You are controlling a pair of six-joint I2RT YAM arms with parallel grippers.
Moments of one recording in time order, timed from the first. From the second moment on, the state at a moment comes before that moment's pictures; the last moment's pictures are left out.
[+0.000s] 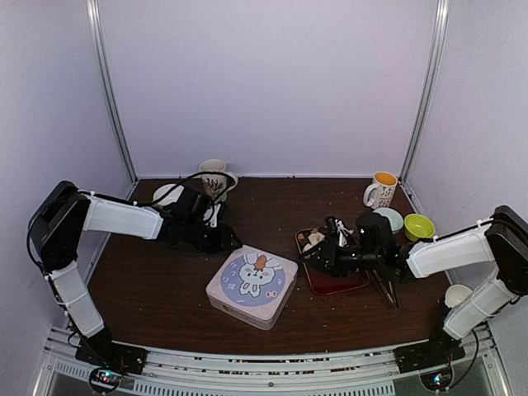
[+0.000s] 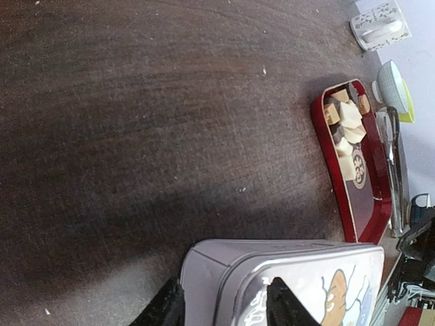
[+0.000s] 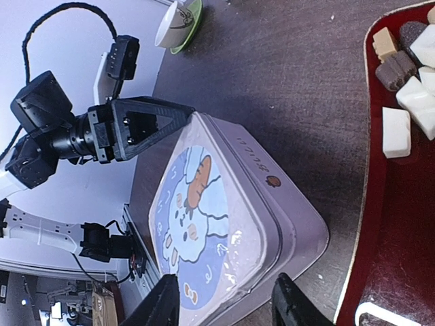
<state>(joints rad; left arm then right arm) -0.63 1.78 1.00 -0.03 0.31 -0.59 0.71 1.47 0.55 0.46 -0.43 0.94</state>
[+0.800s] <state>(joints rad) -0.63 1.78 0.94 0.04 0.38 -0.61 0.70 1.81 0.60 0.77 -0.53 1.13</state>
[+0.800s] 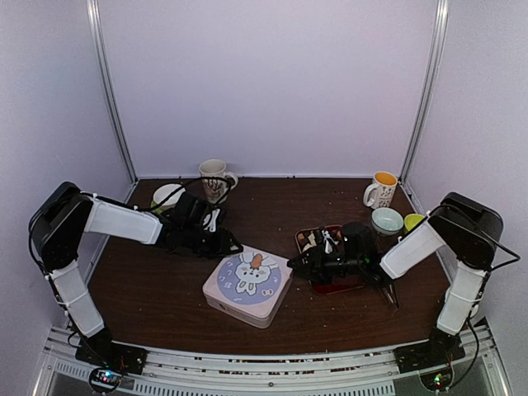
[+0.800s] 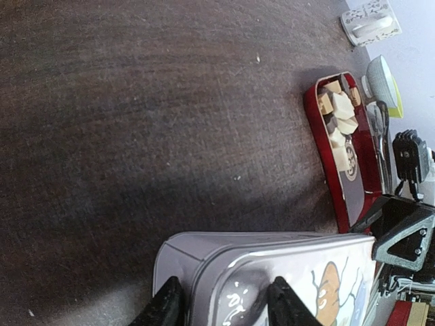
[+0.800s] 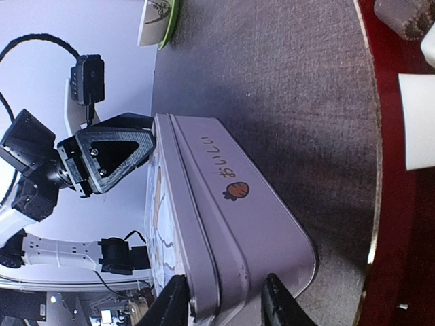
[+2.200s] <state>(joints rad) -0.66 1.45 0.71 0.10 0.28 -0.67 0.71 1.64 0.54 0.71 -0.50 1.07</state>
